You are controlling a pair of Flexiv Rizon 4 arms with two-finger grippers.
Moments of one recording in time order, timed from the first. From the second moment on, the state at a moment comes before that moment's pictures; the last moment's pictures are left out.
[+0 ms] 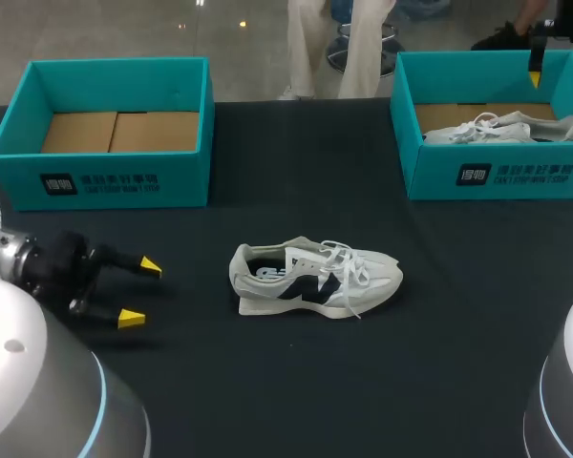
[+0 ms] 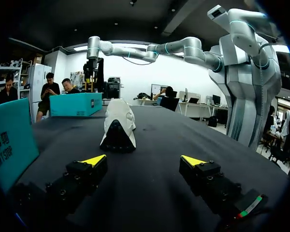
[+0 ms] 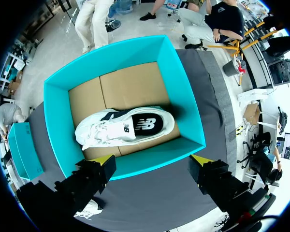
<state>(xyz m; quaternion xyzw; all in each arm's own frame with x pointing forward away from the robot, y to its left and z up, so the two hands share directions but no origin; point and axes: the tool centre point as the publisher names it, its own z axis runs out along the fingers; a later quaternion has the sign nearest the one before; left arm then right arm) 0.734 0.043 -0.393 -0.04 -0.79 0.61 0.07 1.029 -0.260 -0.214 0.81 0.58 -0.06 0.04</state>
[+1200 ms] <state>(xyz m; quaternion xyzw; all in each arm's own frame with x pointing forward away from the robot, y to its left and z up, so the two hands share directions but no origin) 0.770 -0.056 -0.424 -0.02 -0.81 0.58 0.03 1.029 -0.260 -0.214 0.81 0.58 -0.06 0.04</state>
